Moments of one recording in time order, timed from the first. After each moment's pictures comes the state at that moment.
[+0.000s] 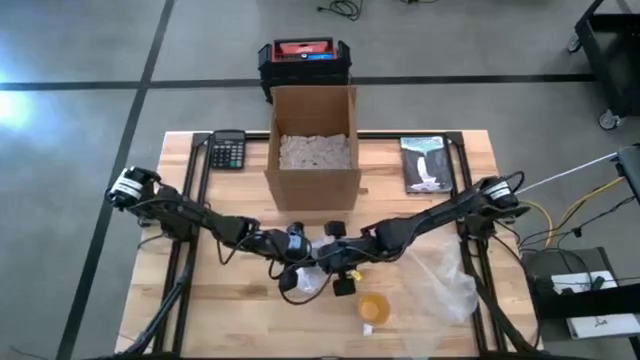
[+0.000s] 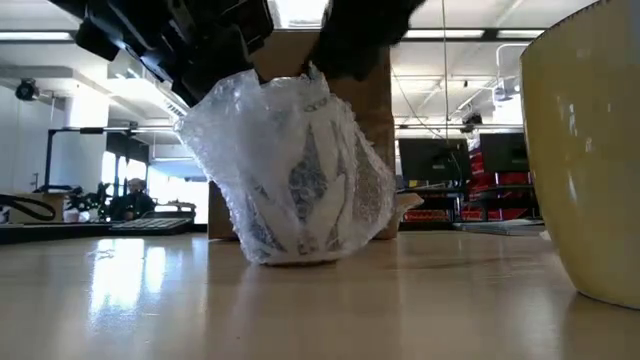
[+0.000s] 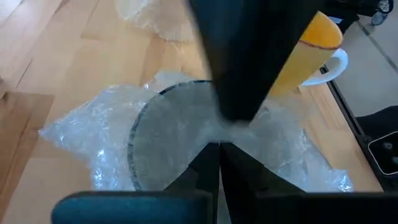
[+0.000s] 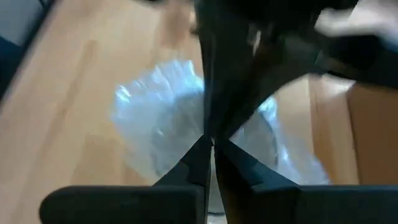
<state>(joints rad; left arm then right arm) -0.29 1.55 0.78 0.20 -0.07 -0.32 0.29 1.94 1.40 -0.41 0.13 0.08</state>
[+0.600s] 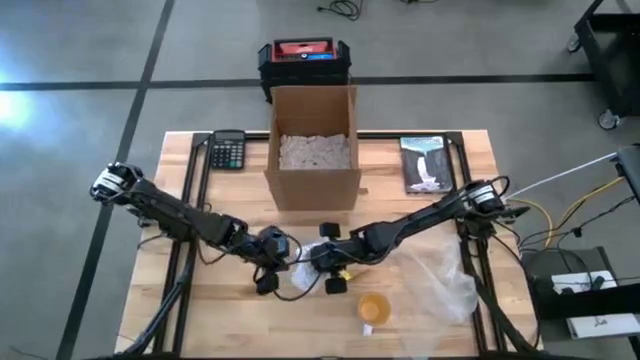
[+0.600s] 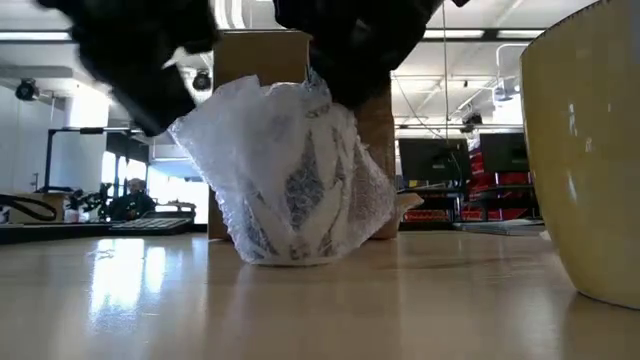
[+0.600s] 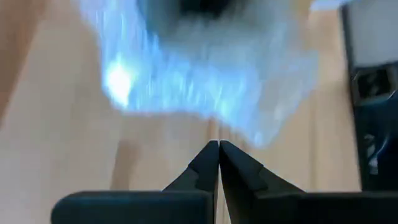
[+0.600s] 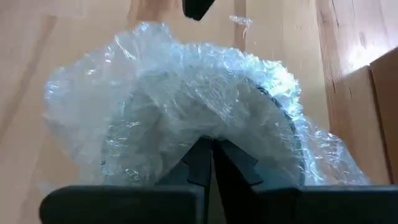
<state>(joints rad) -0.41 1.39 0.80 -0.28 -0.04 -0.57 0.27 2.02 1.40 -0.33 0.12 0.08</state>
